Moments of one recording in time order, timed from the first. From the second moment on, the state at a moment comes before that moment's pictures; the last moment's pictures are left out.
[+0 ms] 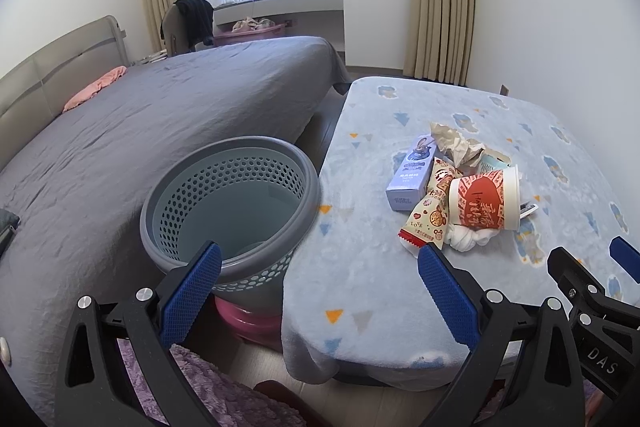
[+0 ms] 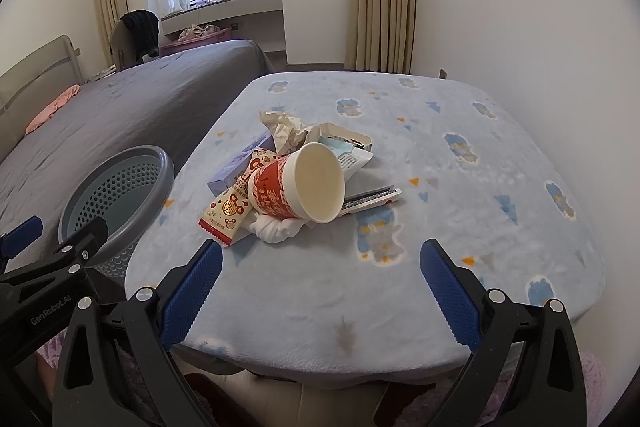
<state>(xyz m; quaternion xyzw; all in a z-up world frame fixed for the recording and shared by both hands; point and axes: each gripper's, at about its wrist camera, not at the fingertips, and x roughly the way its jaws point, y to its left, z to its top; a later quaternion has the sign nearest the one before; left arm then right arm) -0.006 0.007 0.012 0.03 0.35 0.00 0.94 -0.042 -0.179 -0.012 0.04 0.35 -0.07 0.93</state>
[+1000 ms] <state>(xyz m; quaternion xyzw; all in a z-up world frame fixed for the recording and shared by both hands) -0.005 0.012 0.009 0.03 0.35 0.01 0.94 -0.041 -0.175 -0.015 0.04 0.35 -0.06 0.93</state>
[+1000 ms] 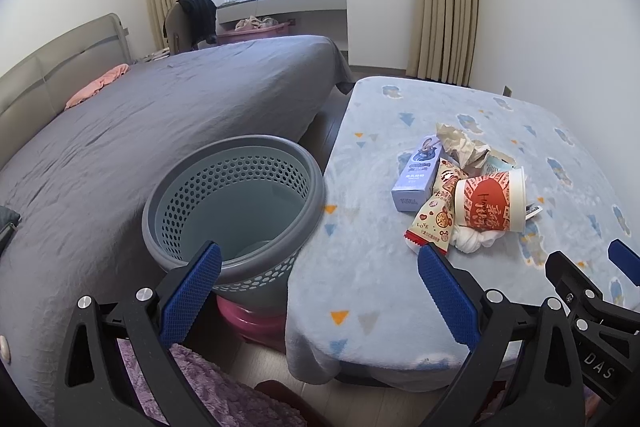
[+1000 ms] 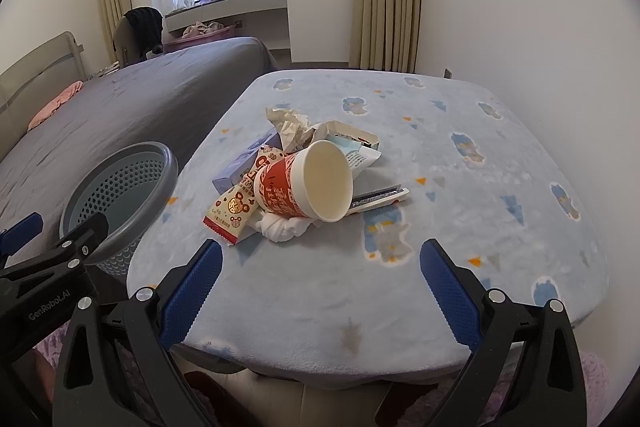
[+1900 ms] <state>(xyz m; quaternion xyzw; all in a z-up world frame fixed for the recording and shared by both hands) 0.003 0.006 0.000 0.04 0.36 0.01 0.93 -0.028 -0.180 -0.024 0.05 0.37 -0.06 0.93</state>
